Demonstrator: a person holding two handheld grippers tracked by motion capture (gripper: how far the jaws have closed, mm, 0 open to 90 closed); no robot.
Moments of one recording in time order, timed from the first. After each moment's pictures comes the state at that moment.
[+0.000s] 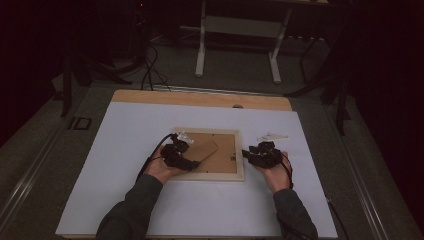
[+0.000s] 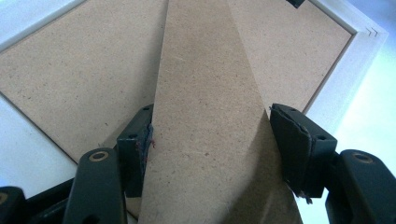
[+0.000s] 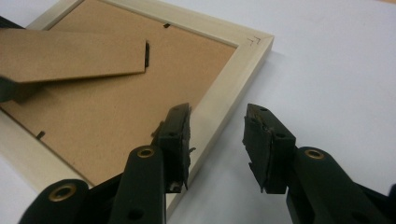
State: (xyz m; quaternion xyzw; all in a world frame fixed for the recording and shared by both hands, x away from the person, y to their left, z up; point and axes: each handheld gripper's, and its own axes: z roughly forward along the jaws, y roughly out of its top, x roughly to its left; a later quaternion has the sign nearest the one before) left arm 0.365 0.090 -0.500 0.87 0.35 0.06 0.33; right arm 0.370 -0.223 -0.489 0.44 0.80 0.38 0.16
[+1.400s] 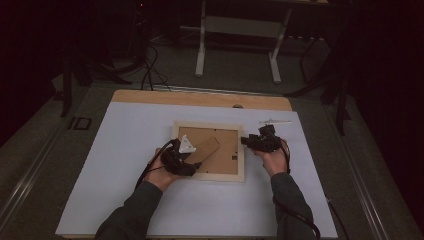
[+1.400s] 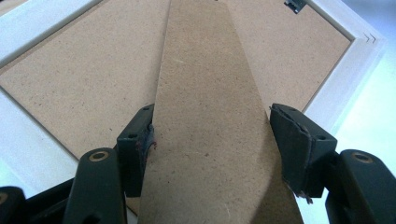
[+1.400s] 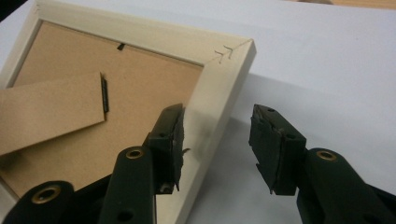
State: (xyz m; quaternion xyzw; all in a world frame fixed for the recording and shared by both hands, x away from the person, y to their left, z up) left arm 0.333 0.082 -0.488 0.87 0.31 0.17 0.35; right arm 0.412 -0.225 -0.477 0.49 0.77 0.40 0.11
